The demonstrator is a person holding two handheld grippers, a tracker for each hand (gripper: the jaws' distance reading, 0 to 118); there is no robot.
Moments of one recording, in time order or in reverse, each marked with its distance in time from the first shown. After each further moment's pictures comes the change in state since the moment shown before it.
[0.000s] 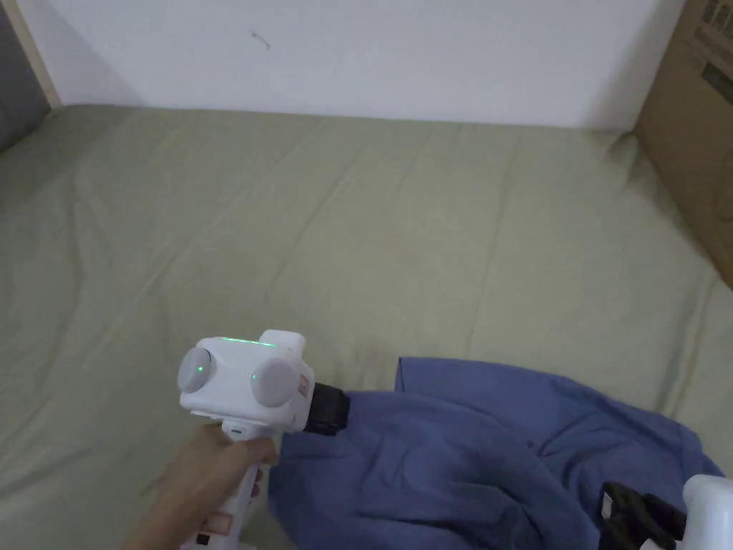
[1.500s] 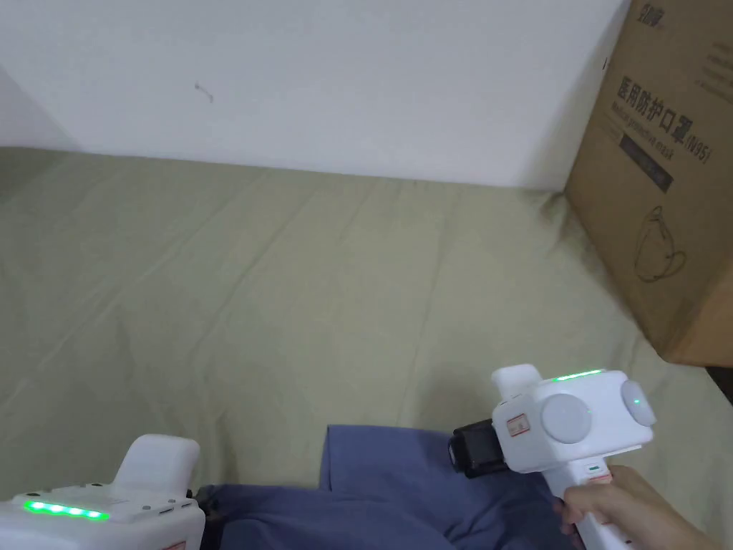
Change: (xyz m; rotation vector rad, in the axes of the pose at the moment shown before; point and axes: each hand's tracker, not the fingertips) left arm 0.017 -0.059 0.108 0.165 -0.075 0.028; right arm 0.054 0.108 -0.262 -0.484 0.098 0.315
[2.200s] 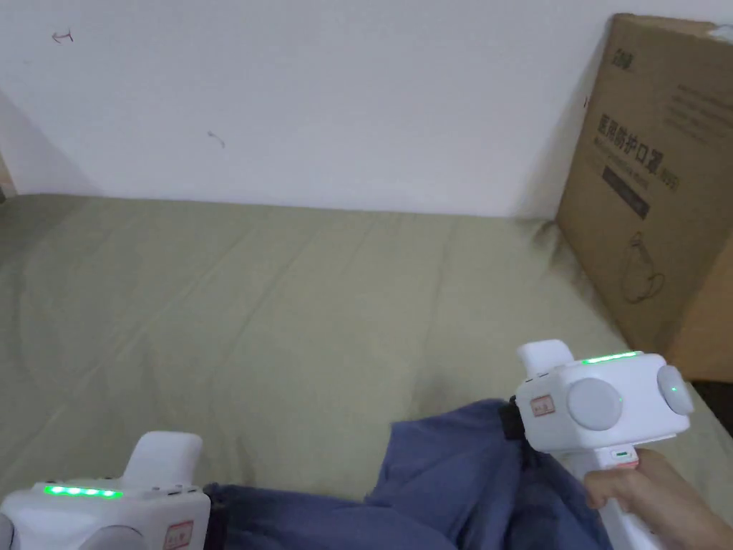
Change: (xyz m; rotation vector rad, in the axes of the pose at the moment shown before) left arm -0.003 0.010 0.053 0.036 0.011 0.037; right arm 0.004 -0.004 0.120 0.223 -0.037 -0.062
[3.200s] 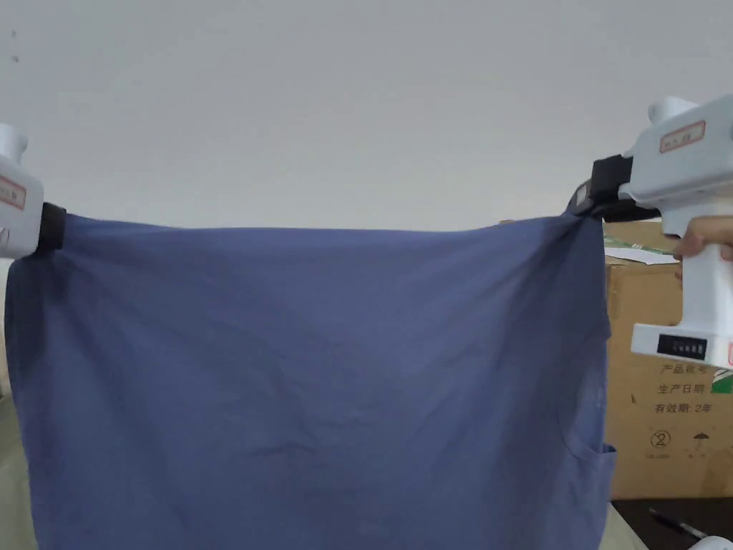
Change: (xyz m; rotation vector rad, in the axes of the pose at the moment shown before) left arm -0.054 0.227 0.360 0.641 0.274 -0.050; right arm 0.065 0.133 0.426 0.675 0.024 -0.297
